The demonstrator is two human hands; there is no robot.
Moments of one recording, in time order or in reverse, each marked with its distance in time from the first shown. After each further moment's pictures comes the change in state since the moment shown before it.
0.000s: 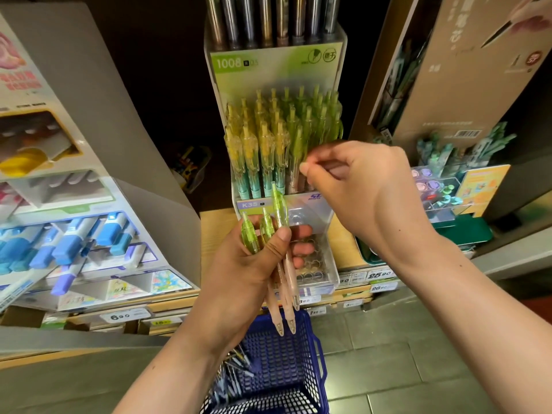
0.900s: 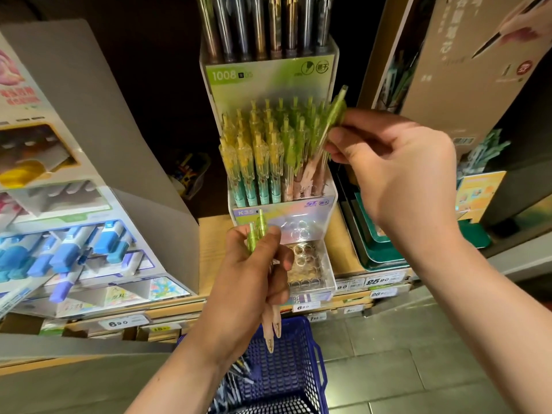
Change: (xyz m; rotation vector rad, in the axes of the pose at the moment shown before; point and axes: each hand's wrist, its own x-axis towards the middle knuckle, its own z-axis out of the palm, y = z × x) left_hand 0.001 -0.002 0.009 -0.030 0.071 -0.075; right_hand 0.010 0.001 -0.025 0.291 0.178 0.037
